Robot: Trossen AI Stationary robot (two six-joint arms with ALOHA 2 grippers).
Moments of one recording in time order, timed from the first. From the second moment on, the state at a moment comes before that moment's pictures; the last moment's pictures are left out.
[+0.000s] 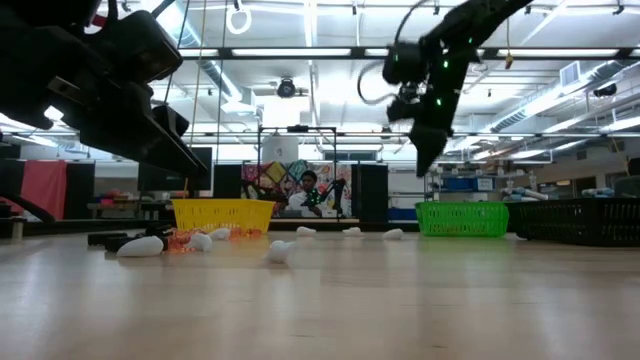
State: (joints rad) left arm -0.45 1.35 0.41 0.32 -0.40 -0.28; right arm -0.49 1.57 1.16 -0.72 0.31 -0.17
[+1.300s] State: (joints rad) left arm -0.27 1.35 0.41 0.36 -0.40 -0.08; right arm 0.02 1.63 0.80 0.36 0.42 0.00
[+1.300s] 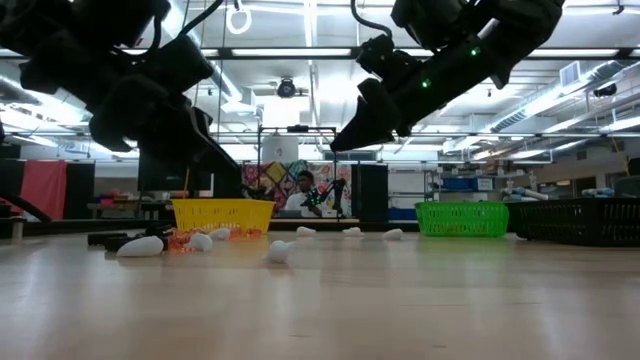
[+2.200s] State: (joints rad) left arm -0.25 1.35 0.41 0.36 -0.40 -0.12; right arm -0.01 1.63 0.42 0.82 0.43 0.10
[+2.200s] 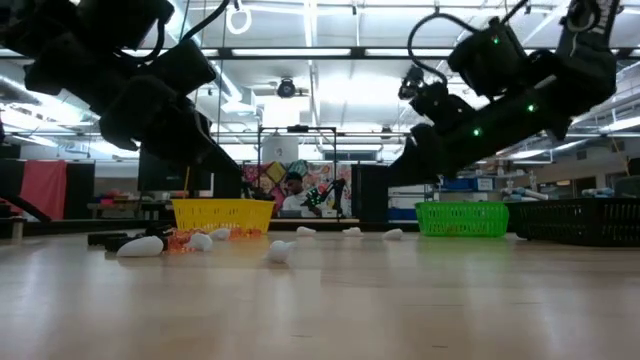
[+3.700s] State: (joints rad) left arm -0.24 1.35 0.41 0.39 -0.41 -0.06; right arm -0.02 2.02 0.59 0.84 0.75 0.49
